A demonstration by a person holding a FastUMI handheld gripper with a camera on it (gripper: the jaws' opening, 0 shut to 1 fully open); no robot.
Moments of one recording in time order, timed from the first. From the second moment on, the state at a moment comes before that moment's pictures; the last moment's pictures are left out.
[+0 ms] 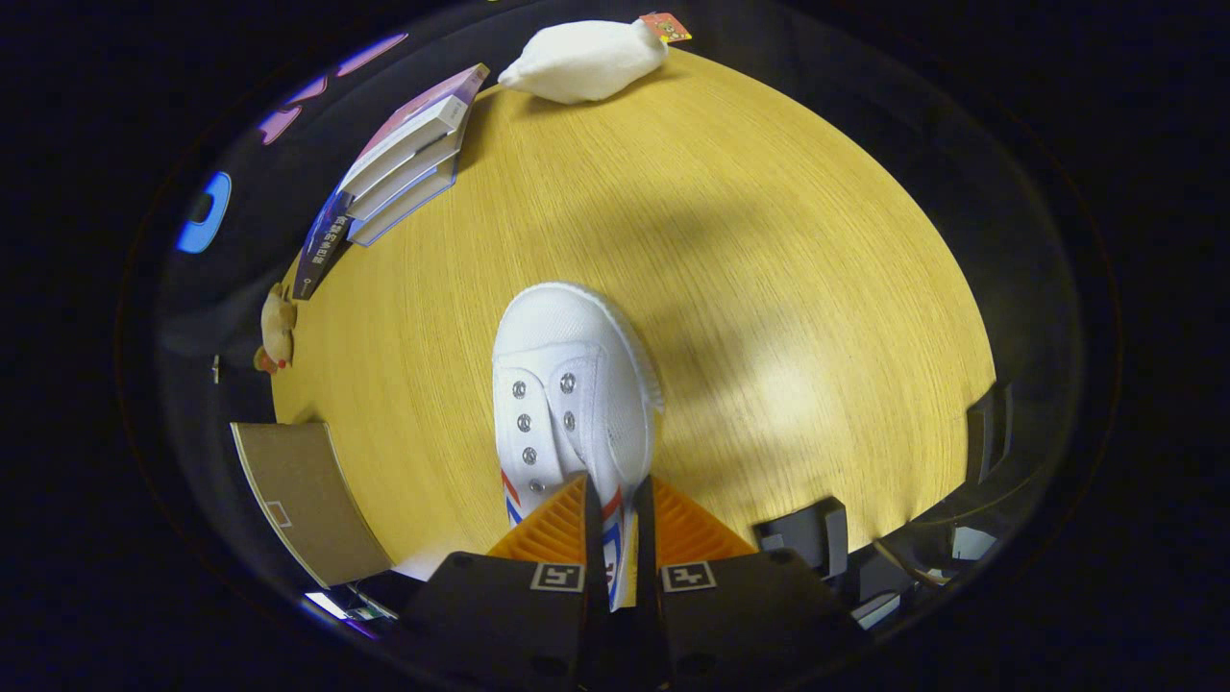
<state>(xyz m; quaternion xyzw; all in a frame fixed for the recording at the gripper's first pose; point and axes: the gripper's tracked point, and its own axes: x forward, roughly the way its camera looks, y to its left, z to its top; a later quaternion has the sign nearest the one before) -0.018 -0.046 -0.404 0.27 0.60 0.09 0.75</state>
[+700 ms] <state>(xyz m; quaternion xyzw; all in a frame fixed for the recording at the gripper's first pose) -0.019 0.090 -0.175 0.35 0.50 0.19 0.77</state>
